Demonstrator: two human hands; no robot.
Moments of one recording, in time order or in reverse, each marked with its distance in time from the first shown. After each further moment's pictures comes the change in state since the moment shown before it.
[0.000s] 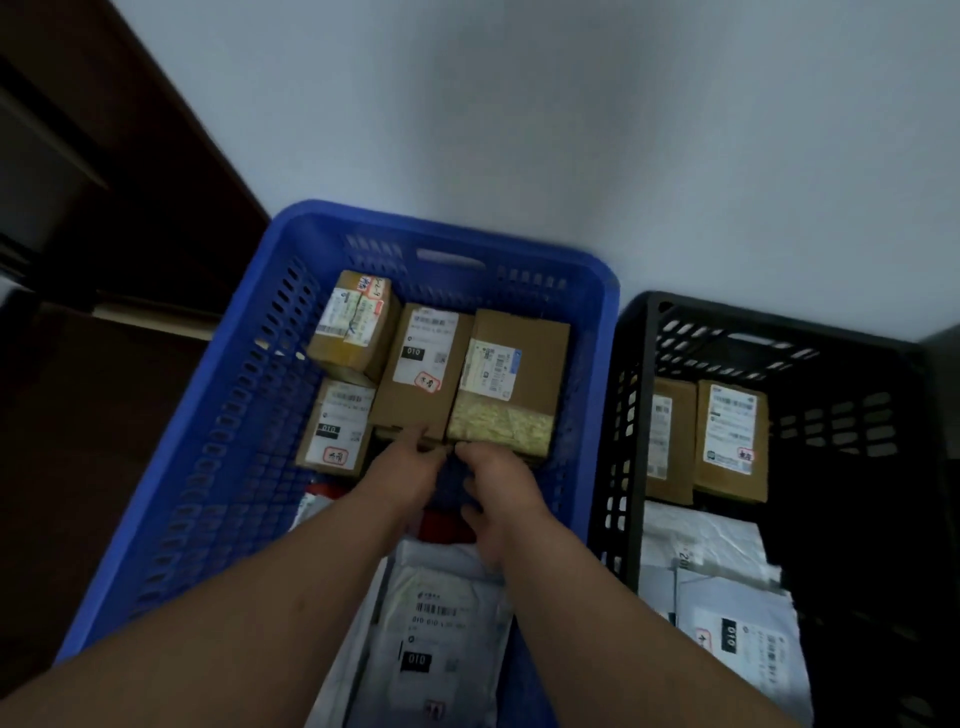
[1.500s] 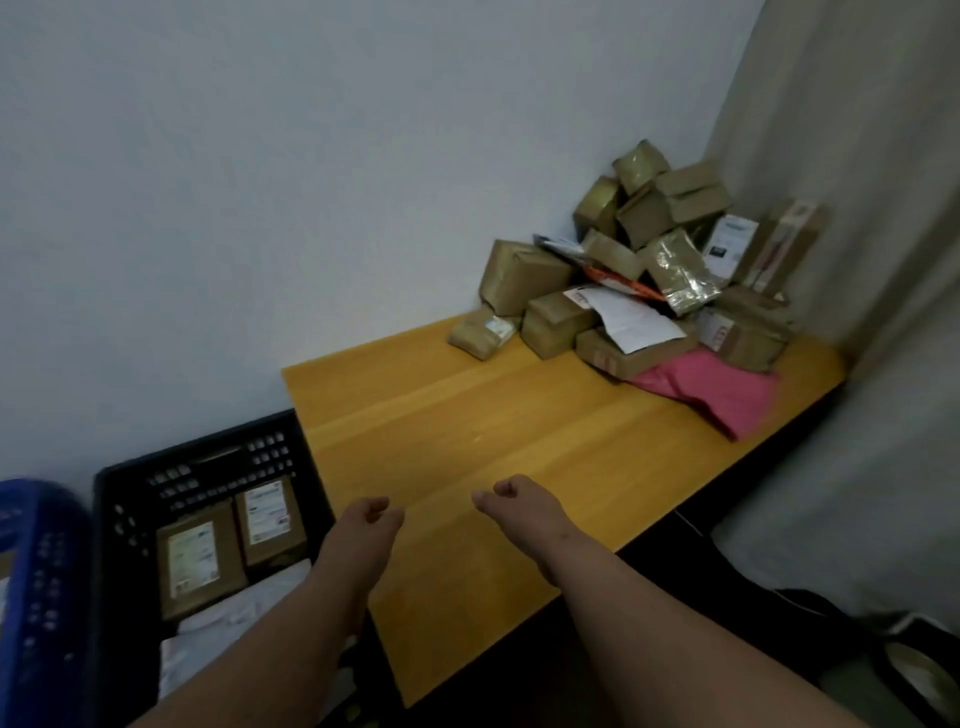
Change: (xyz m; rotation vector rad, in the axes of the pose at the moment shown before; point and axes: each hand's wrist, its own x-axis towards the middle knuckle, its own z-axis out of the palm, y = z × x) left_hand -0.407 0.065 0.459 0.250 -0.345 0.432; right_hand -0.397 0.149 -0.573 -0.167 0.649 -0.525
